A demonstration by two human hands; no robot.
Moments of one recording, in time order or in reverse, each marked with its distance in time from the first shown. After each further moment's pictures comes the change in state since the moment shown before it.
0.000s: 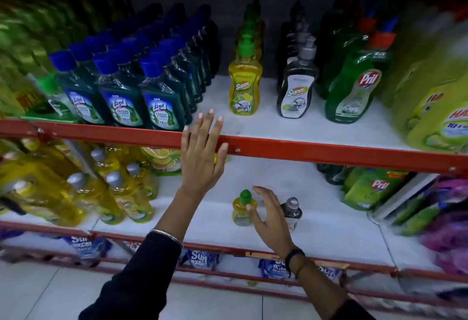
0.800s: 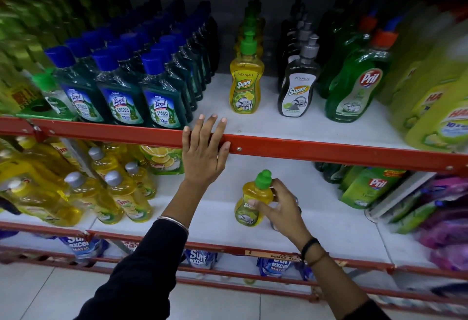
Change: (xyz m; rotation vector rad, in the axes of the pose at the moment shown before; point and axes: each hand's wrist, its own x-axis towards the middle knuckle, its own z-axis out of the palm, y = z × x) left_hand 0.004 -0.011 0.023 0.258 0.104 0.041; right_hand 0.020 -0.030 -0.038 0.196 -0.049 0.125
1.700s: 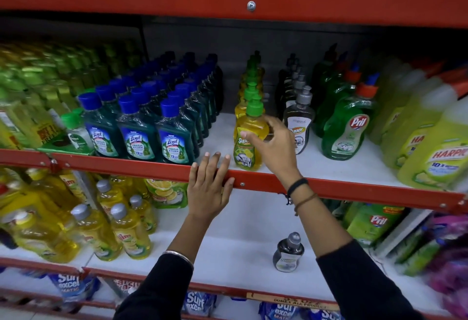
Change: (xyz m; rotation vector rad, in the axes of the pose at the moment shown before) left_hand 0.000 -0.001 -0.004 0.010 -0.035 -0.007; right_hand 0.127 -0.157 -0.021 -0.231 0.341 -0.364
